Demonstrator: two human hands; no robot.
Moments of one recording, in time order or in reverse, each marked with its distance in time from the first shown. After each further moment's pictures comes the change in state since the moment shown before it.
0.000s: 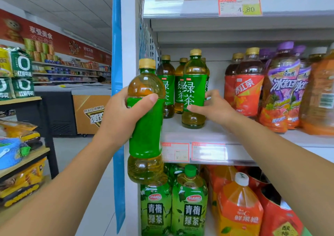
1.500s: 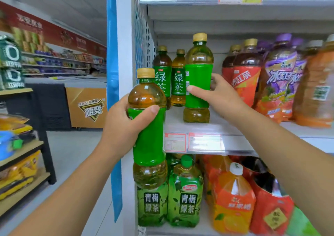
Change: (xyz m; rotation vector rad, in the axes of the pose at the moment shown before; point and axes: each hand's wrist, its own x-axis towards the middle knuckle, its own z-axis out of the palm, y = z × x) left_hand -0.025 -0.022 0.011 -0.002 0.011 0.009; right_hand -0.027 -0.014 -0.012 0.118 0.068 -0.185
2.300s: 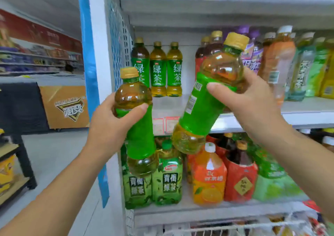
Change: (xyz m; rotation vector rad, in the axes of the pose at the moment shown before) left_hand -0.036 0.013 0.016 -0.005 0.010 -0.037; right_hand -0.139 -0.047 -0.049 0.050 0.240 -0.185
